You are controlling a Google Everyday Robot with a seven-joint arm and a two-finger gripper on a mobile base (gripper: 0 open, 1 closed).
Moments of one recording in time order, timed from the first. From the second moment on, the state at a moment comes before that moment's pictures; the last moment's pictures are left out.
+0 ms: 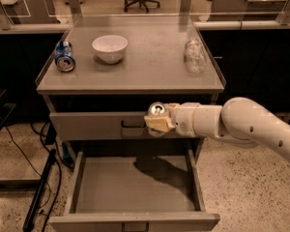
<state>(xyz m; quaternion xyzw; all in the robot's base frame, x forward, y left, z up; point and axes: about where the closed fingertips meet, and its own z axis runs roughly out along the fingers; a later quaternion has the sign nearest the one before) 0.587 -0.048 0.761 -0.35 0.76 0.27 0.47</state>
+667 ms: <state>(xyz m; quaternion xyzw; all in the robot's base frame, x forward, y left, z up) 0.575 -0.053 0.780 -0.36 0.77 0.26 0.46</state>
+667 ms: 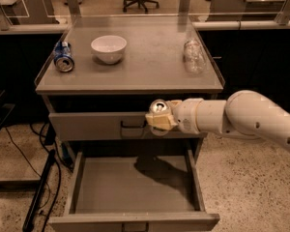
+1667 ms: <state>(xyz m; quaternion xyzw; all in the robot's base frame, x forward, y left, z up) 0.575 -0.066 0.836 -0.36 0.76 0.23 0.49</state>
